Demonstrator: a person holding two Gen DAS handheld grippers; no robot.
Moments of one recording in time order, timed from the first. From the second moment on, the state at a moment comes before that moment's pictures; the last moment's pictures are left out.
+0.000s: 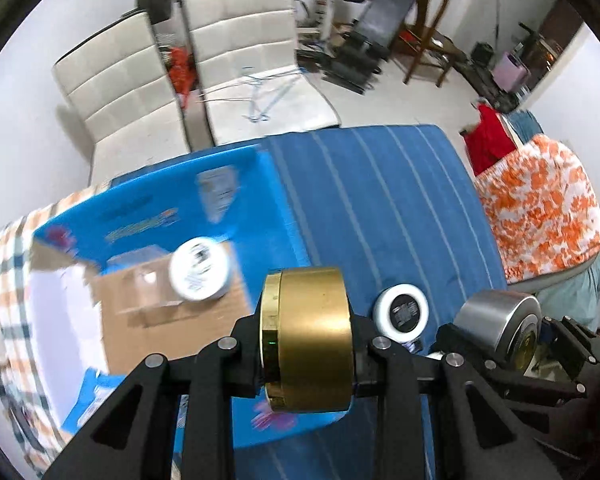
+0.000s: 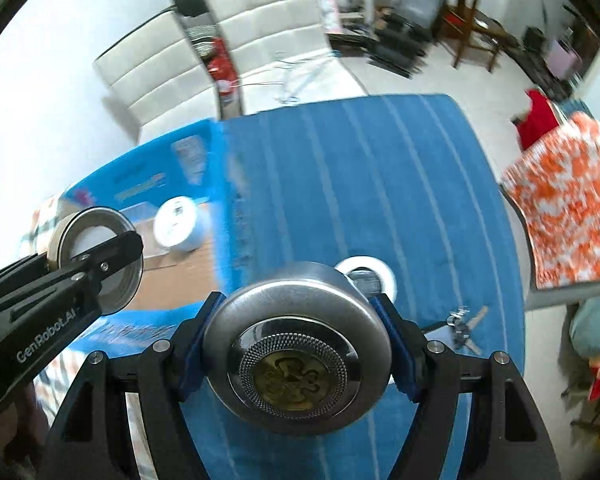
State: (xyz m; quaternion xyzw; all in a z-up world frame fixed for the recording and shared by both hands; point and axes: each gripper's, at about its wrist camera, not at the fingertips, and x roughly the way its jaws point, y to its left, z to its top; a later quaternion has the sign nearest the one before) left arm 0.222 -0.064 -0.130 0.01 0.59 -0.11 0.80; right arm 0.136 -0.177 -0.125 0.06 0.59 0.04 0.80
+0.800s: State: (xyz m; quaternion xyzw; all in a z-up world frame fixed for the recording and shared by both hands) left arm 0.249 0.142 -0.190 -0.09 0.62 0.02 0.78; right arm 0.201 -0.027 -0.216 0.02 0.64 0.08 0.76
